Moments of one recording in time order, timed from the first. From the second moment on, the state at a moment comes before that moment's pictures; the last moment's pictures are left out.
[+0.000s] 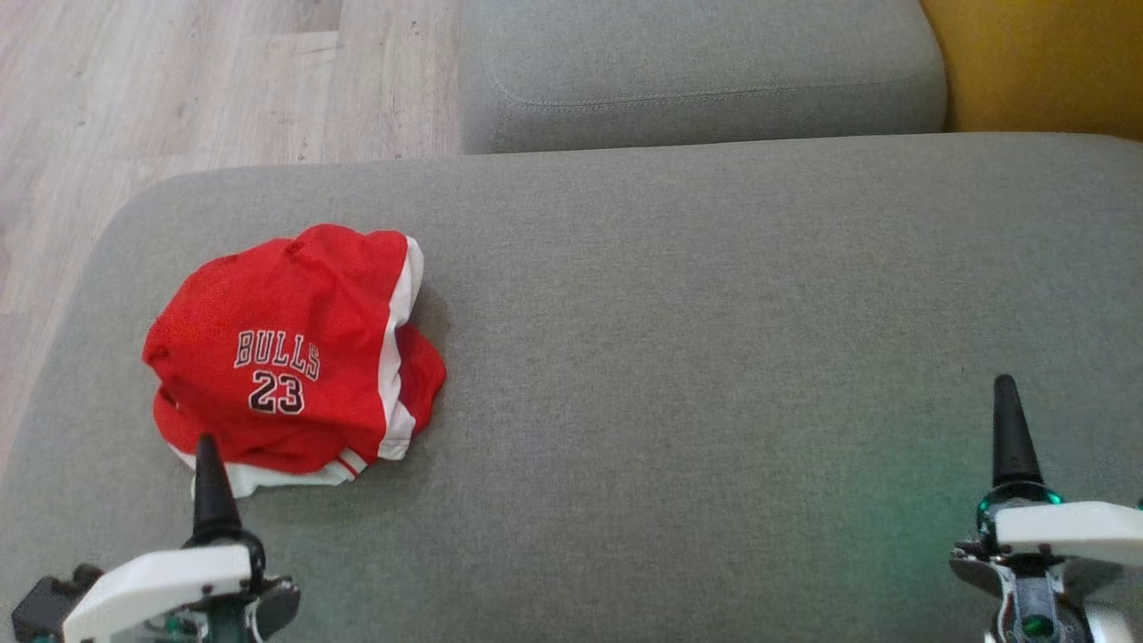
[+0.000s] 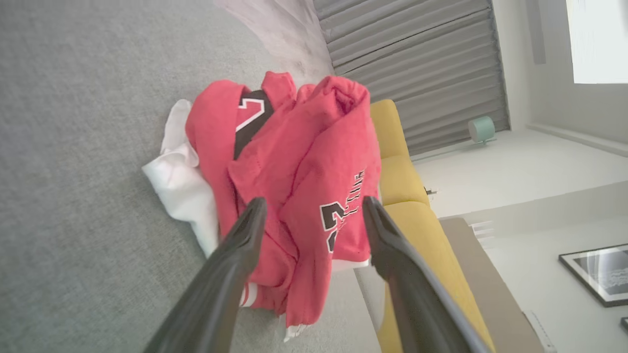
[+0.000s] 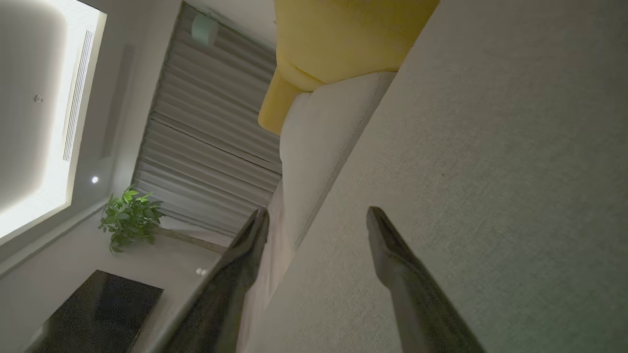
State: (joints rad) left arm 0.01 0.04 0.06 0.20 -1.30 -0.04 0.01; right arm 0.01 -0.04 -0.12 0.23 1.13 0.12 0.01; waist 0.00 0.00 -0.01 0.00
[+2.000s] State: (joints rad) left arm -0.12 0.19 -0.51 0.26 -0.33 0.20 -0.16; right arm 0.03 -0.04 0.05 0.07 0.08 0.12 -0.17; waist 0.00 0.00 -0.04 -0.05
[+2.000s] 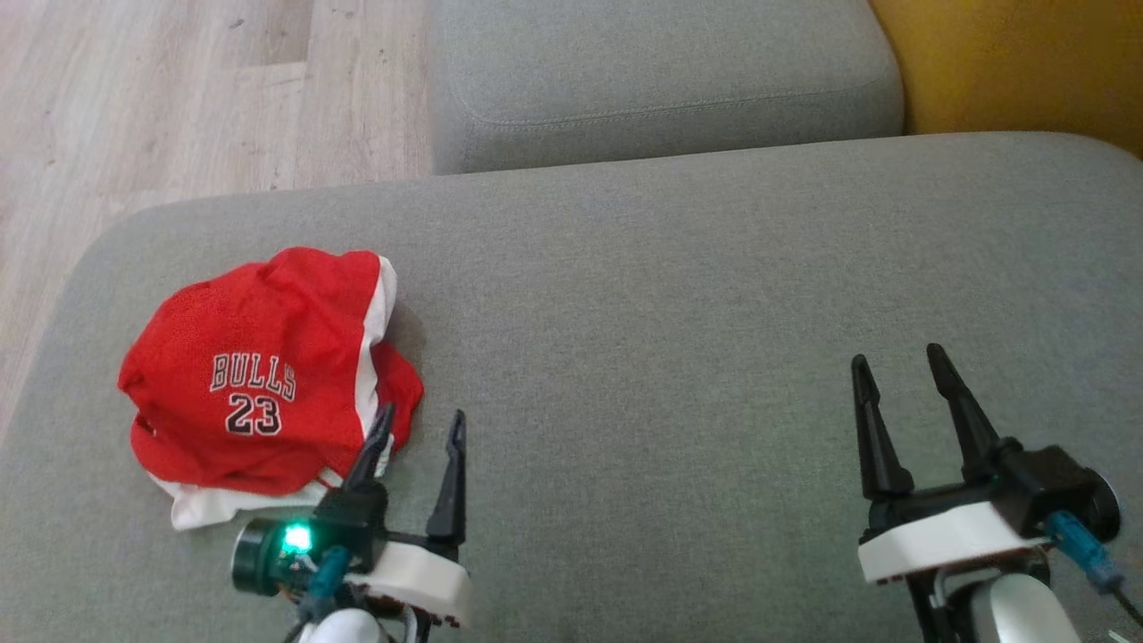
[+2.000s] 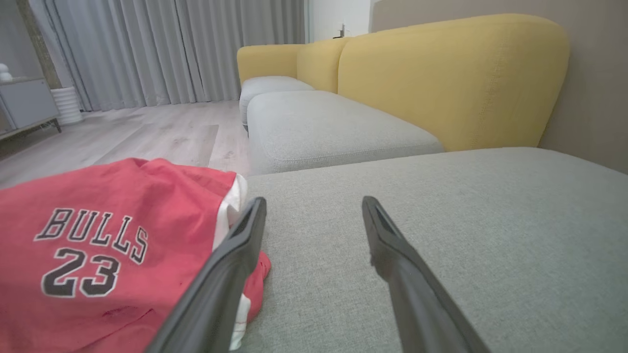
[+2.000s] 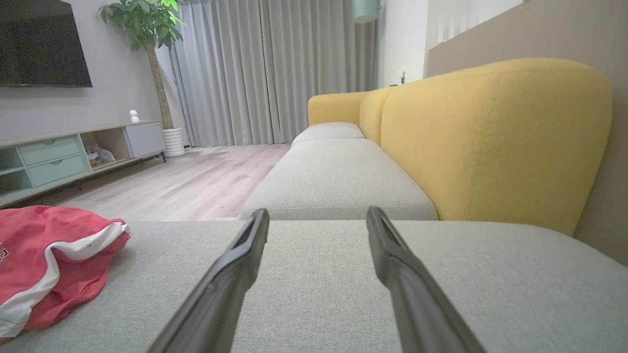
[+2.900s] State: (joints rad) left arm -0.09 0.14 -0.48 0.29 -0.31 0.13 -0.24; right arm 0.08 -0.04 0.01 0.15 0.09 0.12 -0.24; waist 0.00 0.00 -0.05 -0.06
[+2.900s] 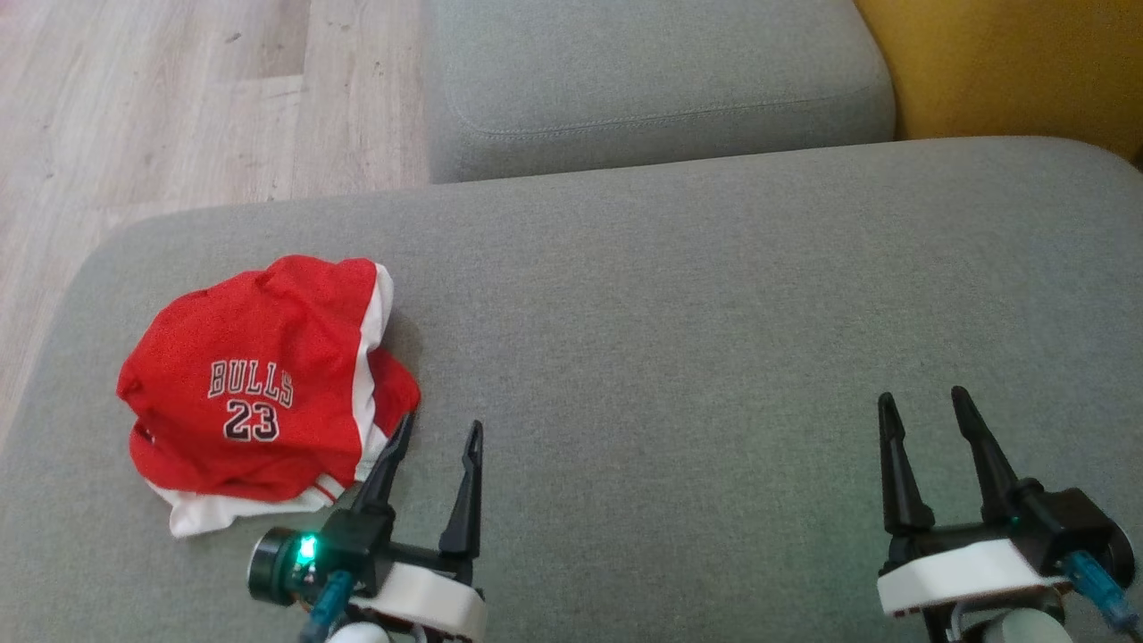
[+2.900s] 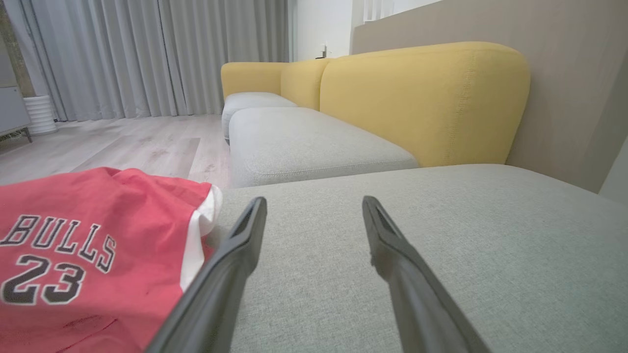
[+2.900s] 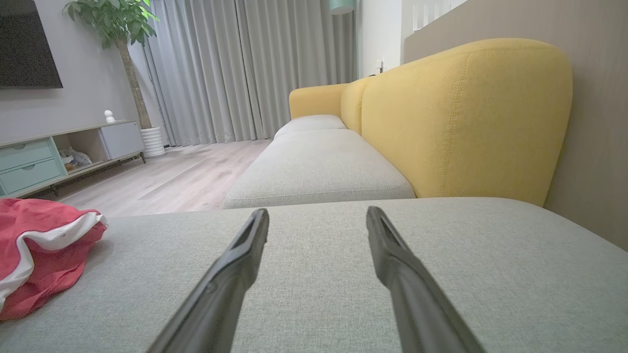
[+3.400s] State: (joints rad) left arm -0.08 0.10 -0.42 0.32 -0.25 0.08 -0.25; right arm 0.07 -0.04 0.00 0.18 0.13 0.12 -0.25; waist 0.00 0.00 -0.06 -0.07
